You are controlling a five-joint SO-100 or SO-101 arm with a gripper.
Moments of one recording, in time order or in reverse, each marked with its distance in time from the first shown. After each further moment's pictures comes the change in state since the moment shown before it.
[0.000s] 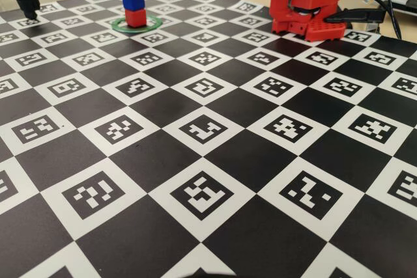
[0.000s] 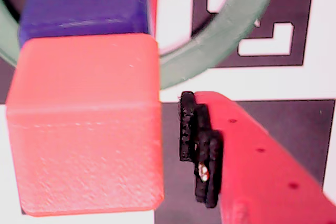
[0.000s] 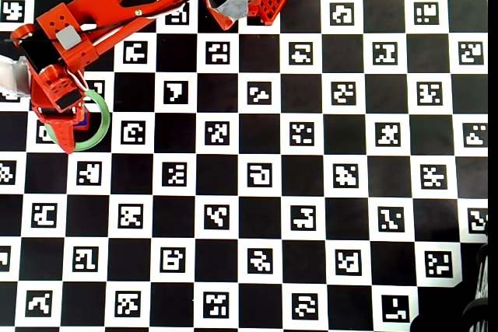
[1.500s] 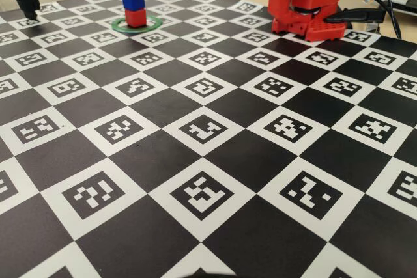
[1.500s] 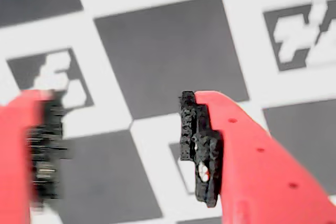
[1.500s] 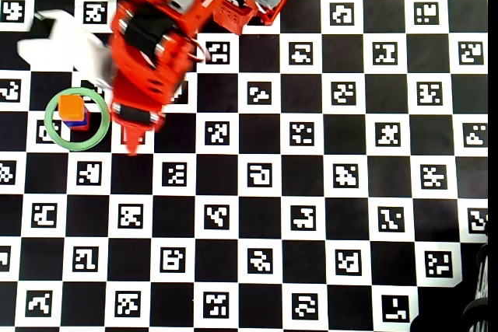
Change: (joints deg) arm -31.6 33.0 16.3 4.9 49.0
